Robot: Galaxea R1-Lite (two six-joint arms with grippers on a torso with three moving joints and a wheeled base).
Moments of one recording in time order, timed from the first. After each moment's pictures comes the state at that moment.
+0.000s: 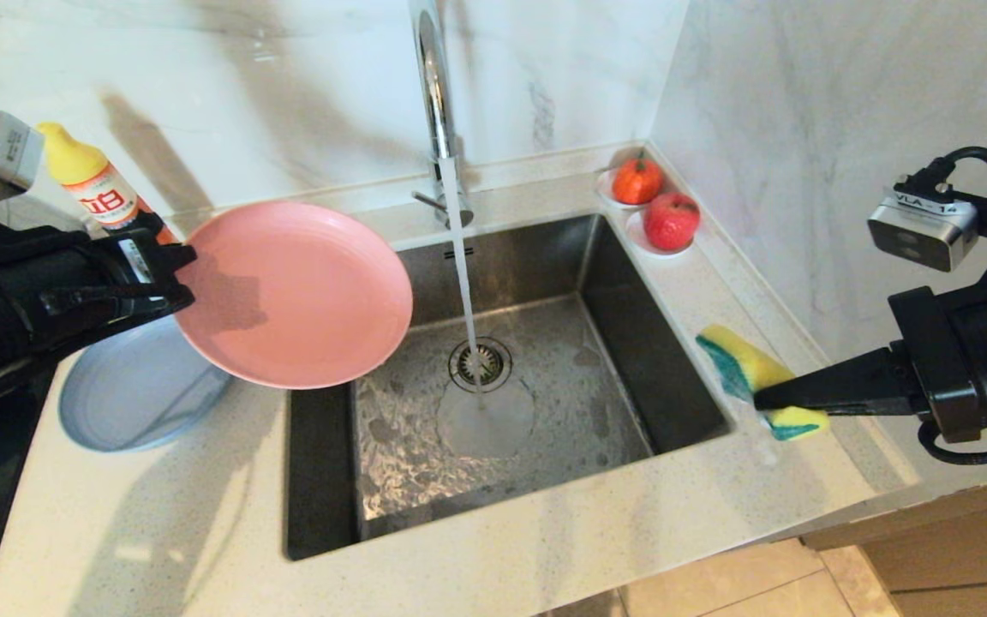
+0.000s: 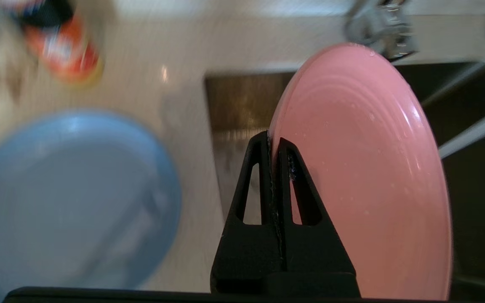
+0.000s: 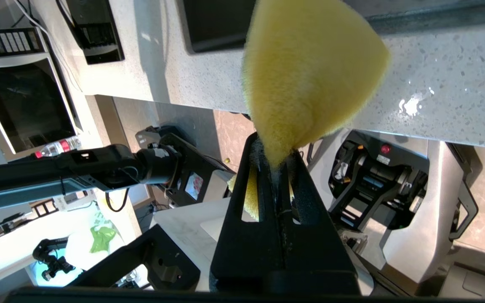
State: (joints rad) left arm -0.09 1.36 -0.92 -0.35 0.05 -0.20; right arm 0.42 1.37 -1.35 0.61 0.47 0.51
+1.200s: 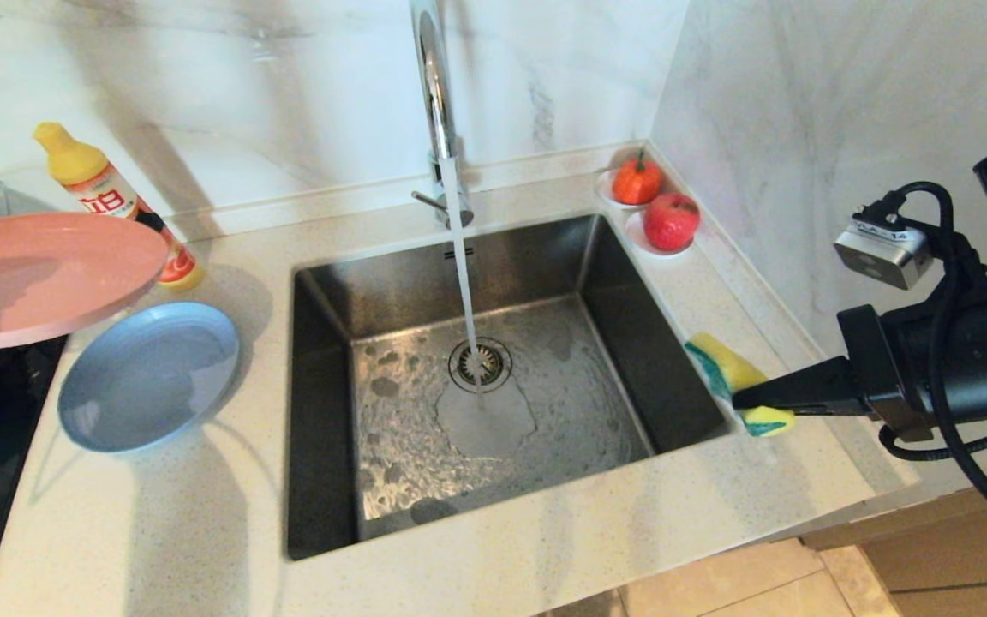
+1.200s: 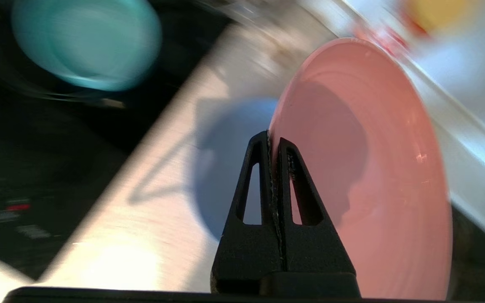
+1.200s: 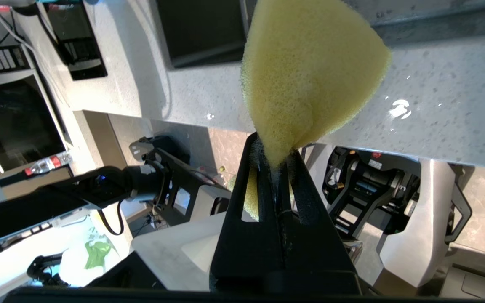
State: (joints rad) left arm 0.58 1.30 -1.19 0.18 -0.08 -0.56; right arm 0.37 1.42 -1.28 0.50 0.47 0.50
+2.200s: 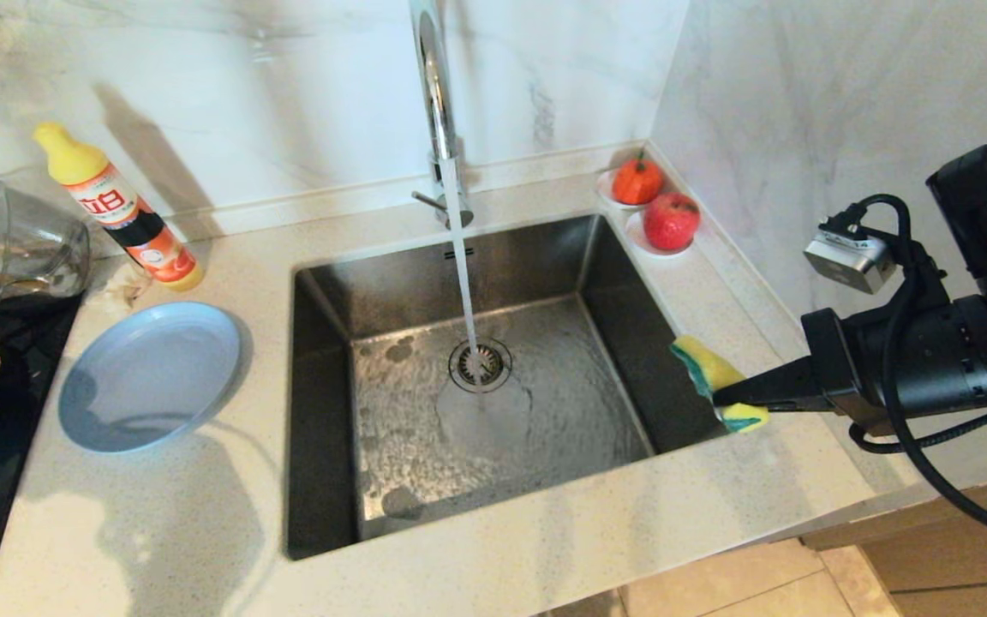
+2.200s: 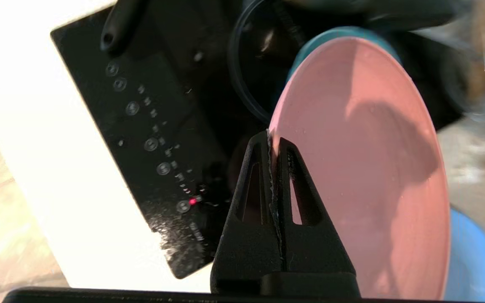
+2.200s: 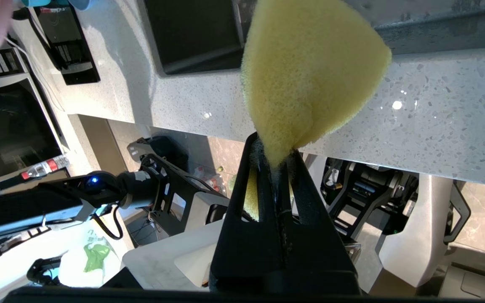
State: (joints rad) left arm 1.02 1.44 -1.08 0.17 -0.09 -0.57; right arm 0.37 1.48 -1.28 0.47 0.46 0.50
